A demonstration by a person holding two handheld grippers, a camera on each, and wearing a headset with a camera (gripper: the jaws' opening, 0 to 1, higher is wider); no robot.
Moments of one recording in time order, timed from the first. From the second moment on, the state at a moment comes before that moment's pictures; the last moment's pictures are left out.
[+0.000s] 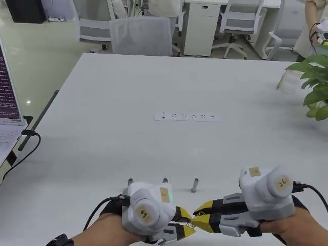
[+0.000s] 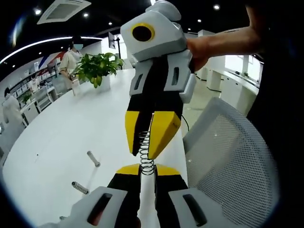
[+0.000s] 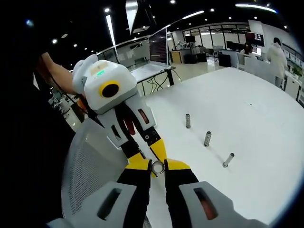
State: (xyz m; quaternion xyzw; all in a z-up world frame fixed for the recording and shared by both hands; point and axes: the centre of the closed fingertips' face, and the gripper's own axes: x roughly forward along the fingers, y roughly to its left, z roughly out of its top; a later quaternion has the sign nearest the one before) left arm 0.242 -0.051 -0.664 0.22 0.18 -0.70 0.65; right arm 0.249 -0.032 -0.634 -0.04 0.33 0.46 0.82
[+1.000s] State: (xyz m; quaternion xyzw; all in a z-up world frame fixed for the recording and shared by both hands) left arm 0.248 -0.079 -0.618 0.17 0.13 -0.71 0.67; right arm 0.251 -0.058 -0.596 -0.27 0.35 0.56 0.70
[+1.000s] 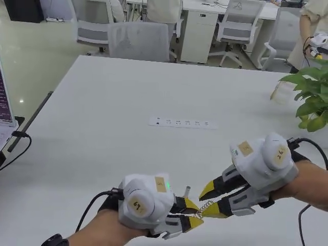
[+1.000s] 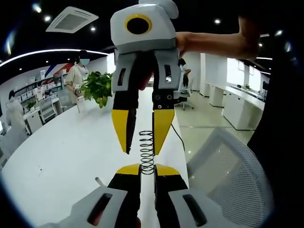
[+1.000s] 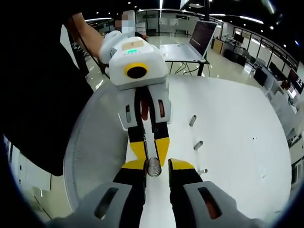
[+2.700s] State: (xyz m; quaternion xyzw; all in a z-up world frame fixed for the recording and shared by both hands) left arm 0.251 -0.072 -0.627 0.17 0.15 -0.70 0.68; right arm 0.242 -0.061 -0.620 -0.33 0.38 0.58 0.64
